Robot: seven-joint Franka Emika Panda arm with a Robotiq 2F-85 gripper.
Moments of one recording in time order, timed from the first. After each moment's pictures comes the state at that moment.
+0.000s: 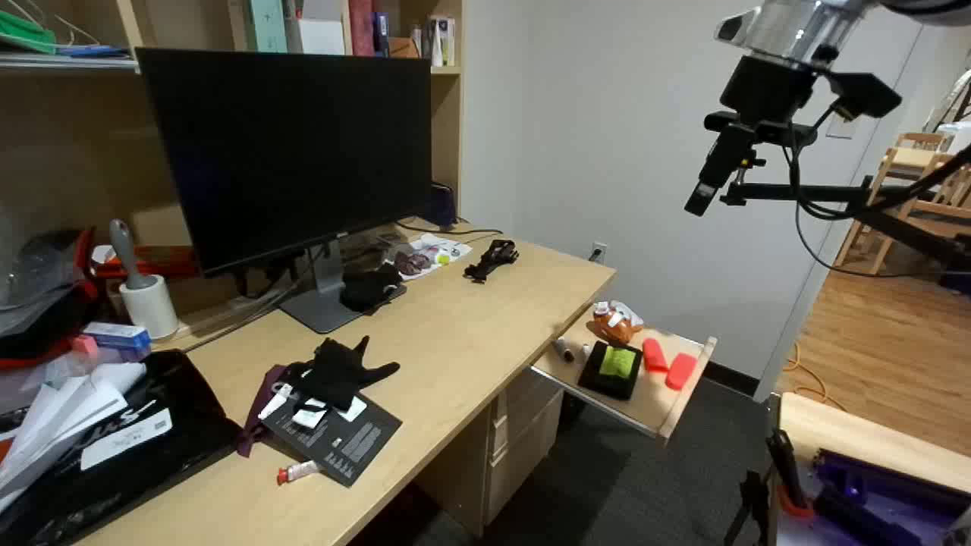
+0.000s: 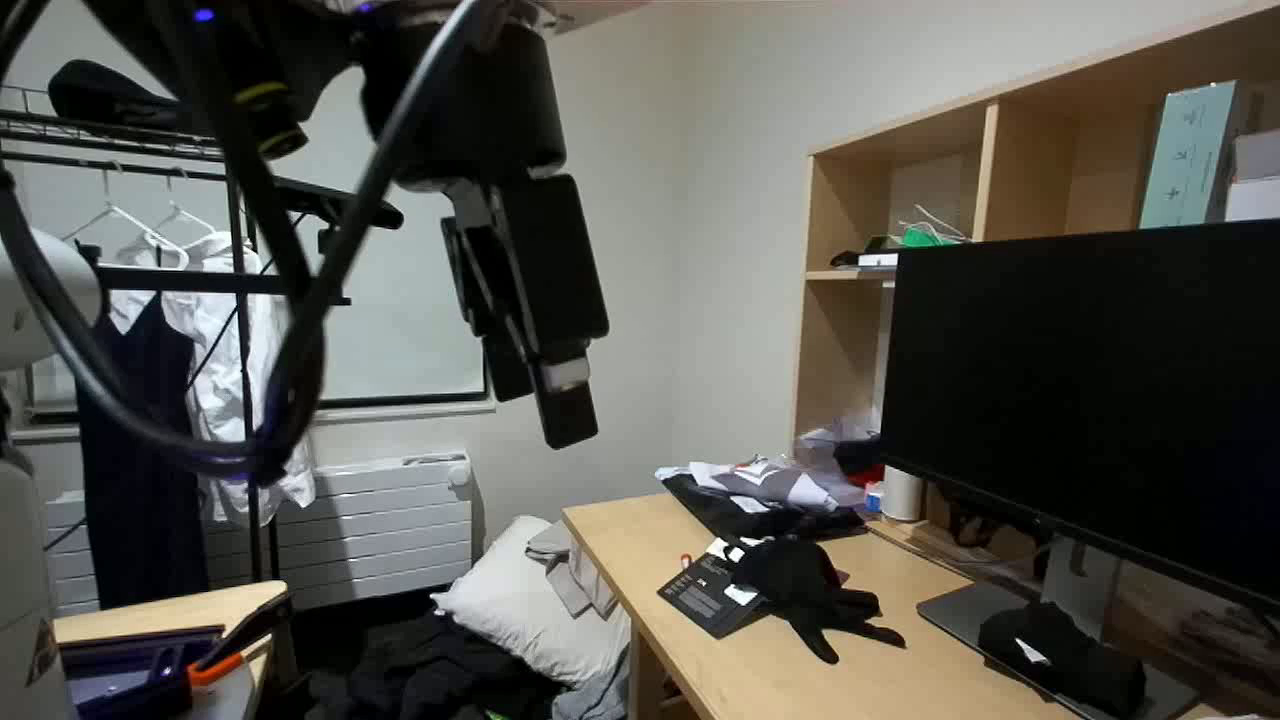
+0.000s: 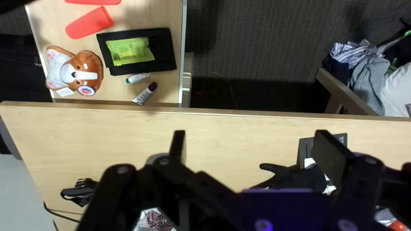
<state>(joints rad) -0.19 -0.76 -0.42 -2.73 -0.20 2.20 -0.43</state>
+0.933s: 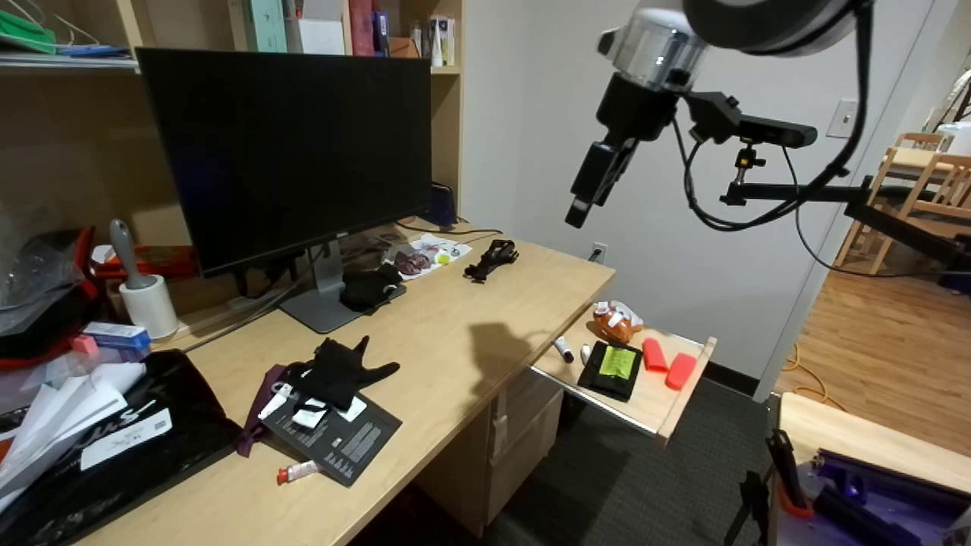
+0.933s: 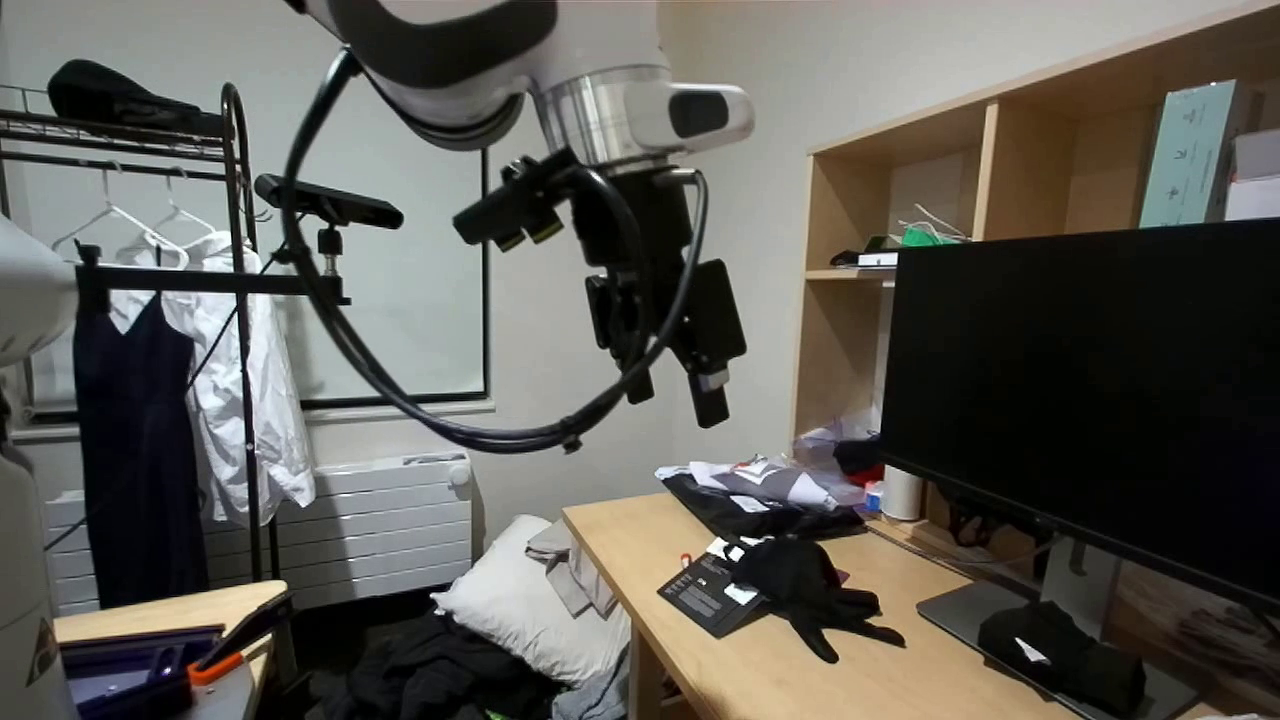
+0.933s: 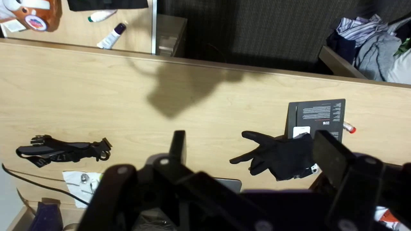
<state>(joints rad) -0.03 -0.44 -0.26 -2.62 -0.08 2.46 -0.29</state>
